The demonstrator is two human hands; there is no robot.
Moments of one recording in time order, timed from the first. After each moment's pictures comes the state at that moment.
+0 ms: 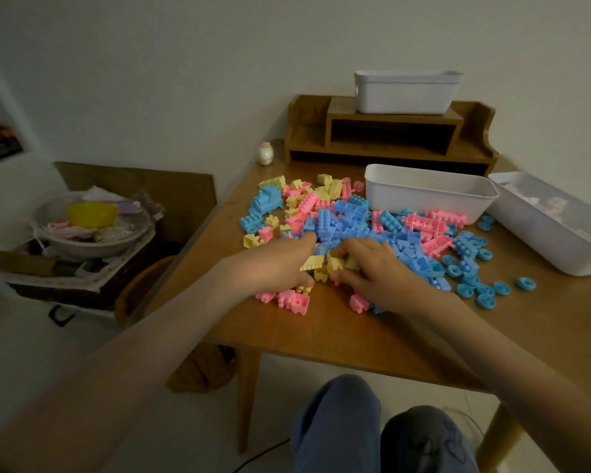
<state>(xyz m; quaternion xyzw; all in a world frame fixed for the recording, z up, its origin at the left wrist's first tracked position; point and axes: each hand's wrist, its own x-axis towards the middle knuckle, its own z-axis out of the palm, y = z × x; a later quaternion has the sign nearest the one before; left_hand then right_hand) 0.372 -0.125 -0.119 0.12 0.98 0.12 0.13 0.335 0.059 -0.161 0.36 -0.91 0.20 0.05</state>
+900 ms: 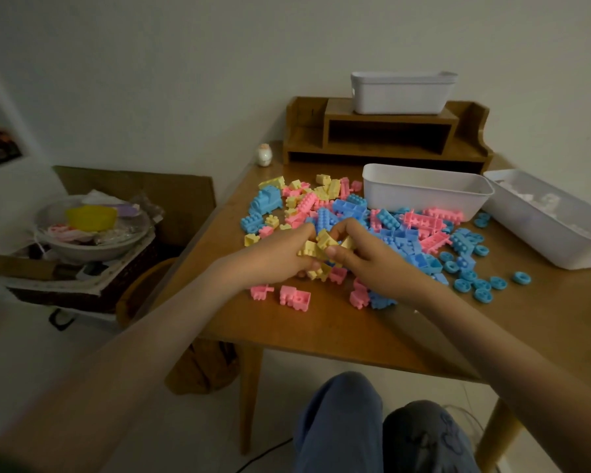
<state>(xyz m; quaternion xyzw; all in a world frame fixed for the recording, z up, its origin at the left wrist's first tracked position) 0.366 -0.130 -0.123 0.14 0.96 0.24 0.07 0.341 0.048 -0.148 0.34 -0.84 0.43 -0.02</state>
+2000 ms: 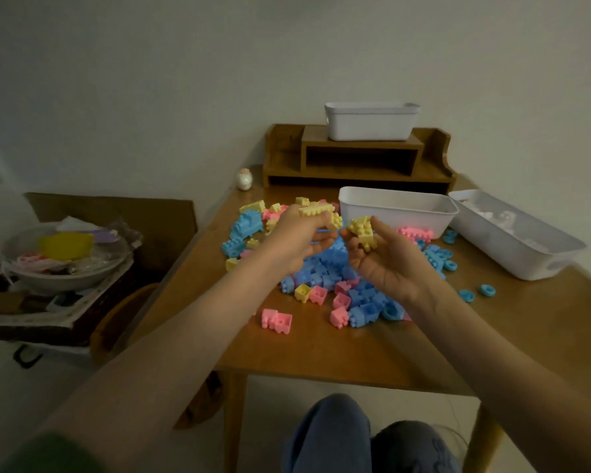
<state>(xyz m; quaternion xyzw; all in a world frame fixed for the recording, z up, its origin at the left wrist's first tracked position) 0.328 -0.072 -0.096 -0.05 0.64 0.77 0.01 0.331 0.075 -0.121 -0.02 -0.34 0.91 -0.22</state>
